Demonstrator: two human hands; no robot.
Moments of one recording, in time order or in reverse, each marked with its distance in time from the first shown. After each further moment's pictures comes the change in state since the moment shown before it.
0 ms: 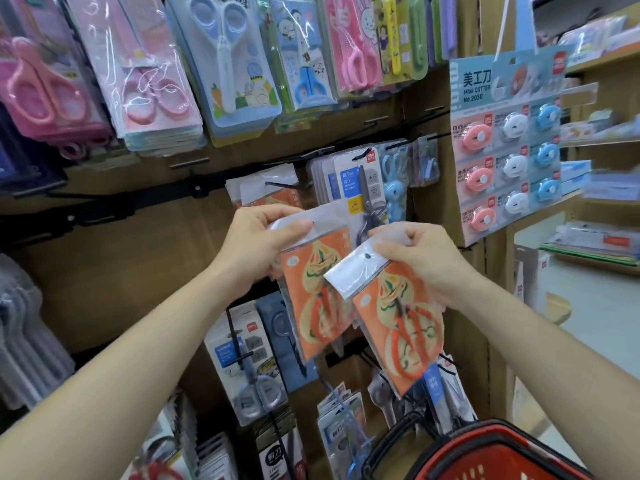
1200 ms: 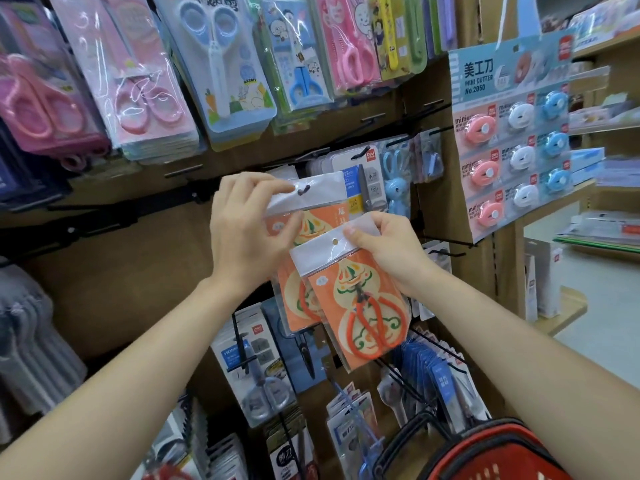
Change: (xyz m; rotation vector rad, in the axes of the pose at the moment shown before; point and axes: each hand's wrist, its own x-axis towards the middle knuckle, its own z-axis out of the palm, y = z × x) left_hand 0.021 -0.017 -0.001 0.771 0.466 0.782; right_hand 0.028 0.001 0.041 0.038 0.037 -0.036
